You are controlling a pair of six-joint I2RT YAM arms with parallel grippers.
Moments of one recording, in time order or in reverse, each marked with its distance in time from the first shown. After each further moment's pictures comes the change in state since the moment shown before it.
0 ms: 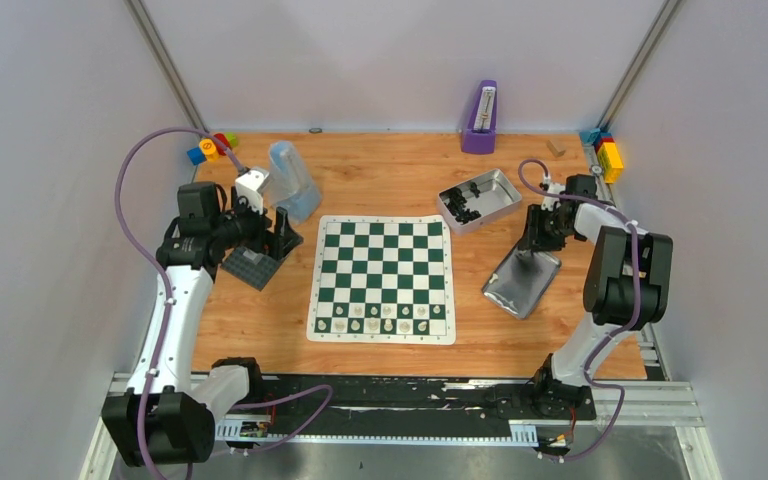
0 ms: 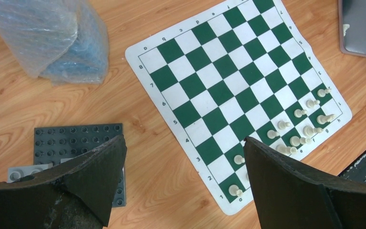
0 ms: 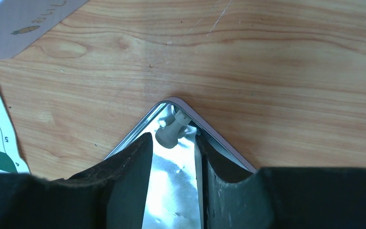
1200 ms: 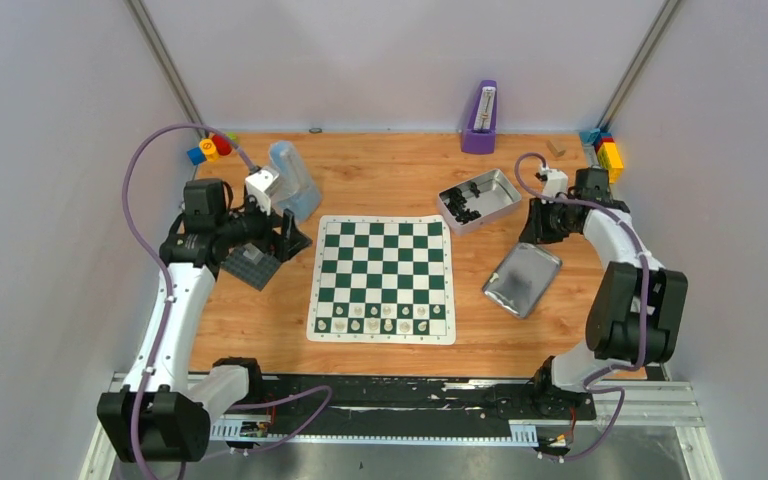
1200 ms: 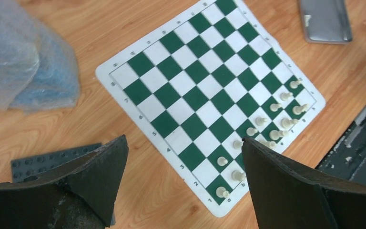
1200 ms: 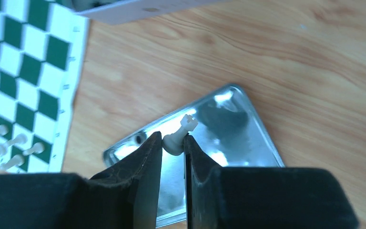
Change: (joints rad) left arm -0.045 0.007 0.015 -0.007 0.067 0.032; right arm 0.010 -0.174 -0.015 -0.082 -0.105 -0.174
